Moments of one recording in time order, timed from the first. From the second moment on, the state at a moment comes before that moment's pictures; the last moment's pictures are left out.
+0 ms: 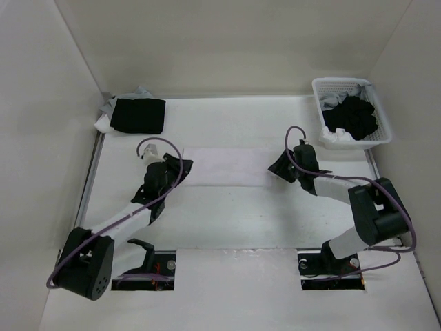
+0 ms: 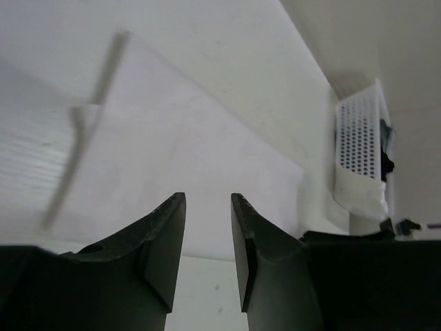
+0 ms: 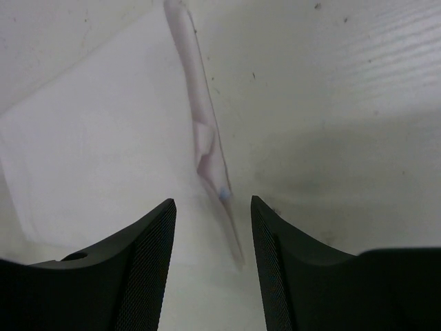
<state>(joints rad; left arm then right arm) -0.30 1.08 0.30 0.45 -0.08 -1.01 0.31 1.49 0.61 0.19 -0.05 0.79</state>
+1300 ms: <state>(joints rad) -0.38 0.95 0.32 0.53 -0.03 -1.02 0.63 1.49 1.06 -0.06 0.04 0.75</state>
